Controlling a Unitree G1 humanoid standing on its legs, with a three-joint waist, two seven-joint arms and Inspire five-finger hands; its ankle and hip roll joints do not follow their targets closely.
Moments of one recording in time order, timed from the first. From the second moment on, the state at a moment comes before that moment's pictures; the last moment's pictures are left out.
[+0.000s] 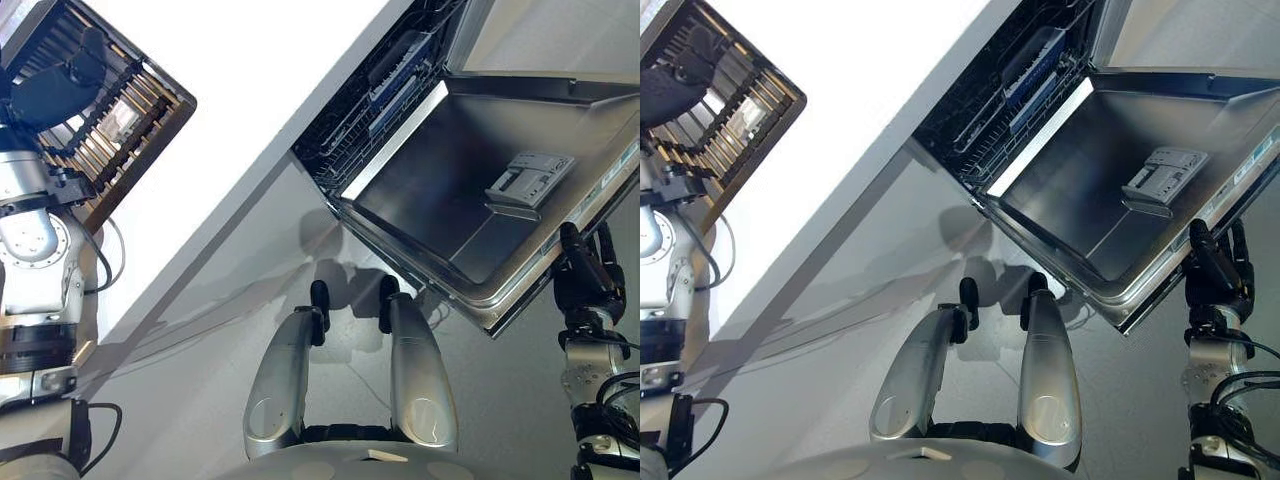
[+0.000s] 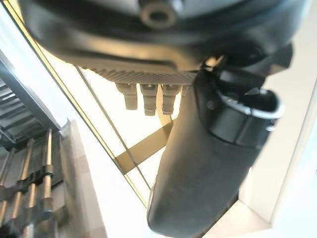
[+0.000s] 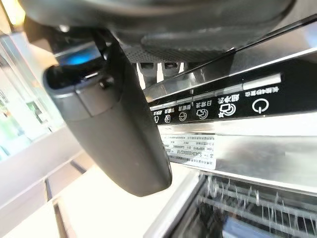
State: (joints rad) left arm -0.33 0.76 0.24 0.09 -0.32 -0.44 0.35; right arm -0.05 -0.55 -0.26 0.53 1.32 -0.20 0.22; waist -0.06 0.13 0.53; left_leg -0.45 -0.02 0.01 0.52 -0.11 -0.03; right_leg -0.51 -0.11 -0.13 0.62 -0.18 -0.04
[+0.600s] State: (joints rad) left arm -0.30 0.70 0.23 0.09 -0.29 -0.44 0.34; right arm -0.04 -0.39 -0.23 0.21 1.30 -0.18 0.22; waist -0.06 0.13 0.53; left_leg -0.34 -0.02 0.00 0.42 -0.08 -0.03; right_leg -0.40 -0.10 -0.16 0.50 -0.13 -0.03
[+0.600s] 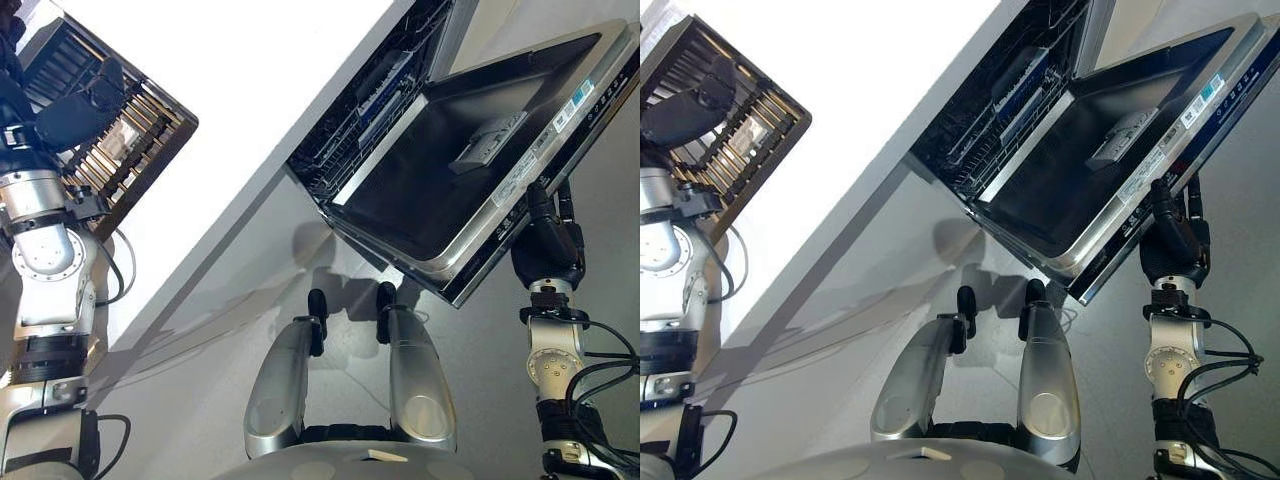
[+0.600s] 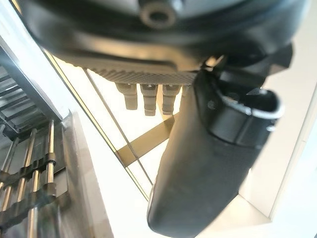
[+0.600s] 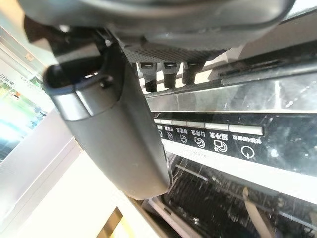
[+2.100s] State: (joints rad) left arm -0.16 0.53 0.12 0.07 -0.34 -0.44 0.14; right arm -0.12 -0.37 0.05 0.08 0.79 -0.11 0.13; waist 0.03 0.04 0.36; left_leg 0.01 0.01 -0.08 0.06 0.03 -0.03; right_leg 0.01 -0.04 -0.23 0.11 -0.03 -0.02
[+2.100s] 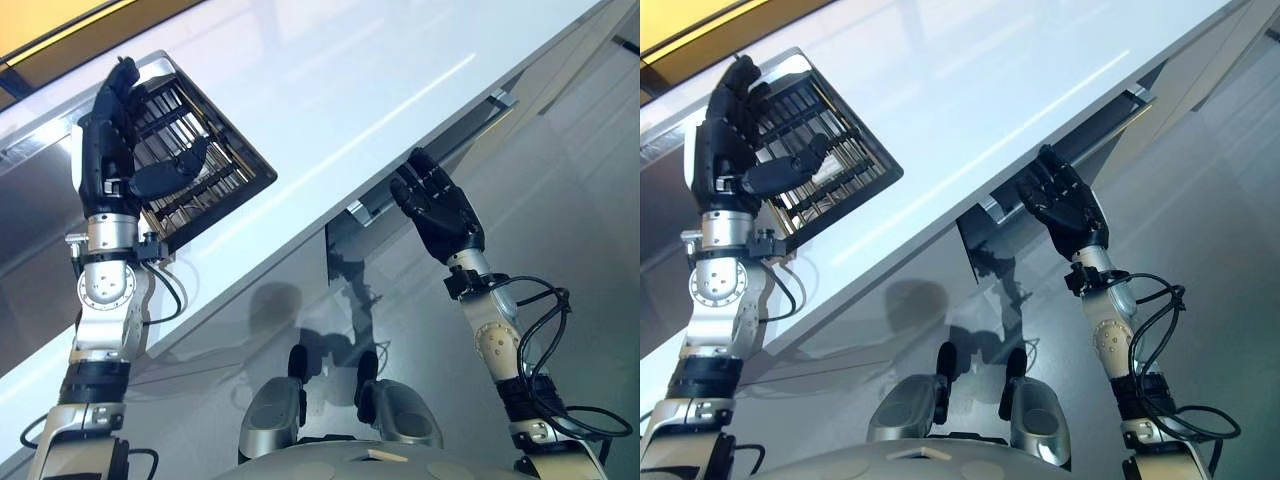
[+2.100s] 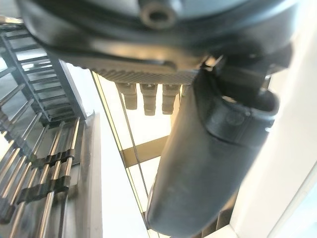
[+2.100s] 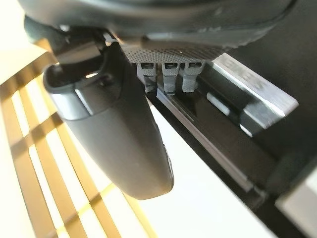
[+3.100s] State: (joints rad) left arm -0.24 0.47 0.00 -0.09 -0.61 -0.44 -0.05; right arm 0.08 -0.29 -0.06 0.57 0.40 -0.13 -0.26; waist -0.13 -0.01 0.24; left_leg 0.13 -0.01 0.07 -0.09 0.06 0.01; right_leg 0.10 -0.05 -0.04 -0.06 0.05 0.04
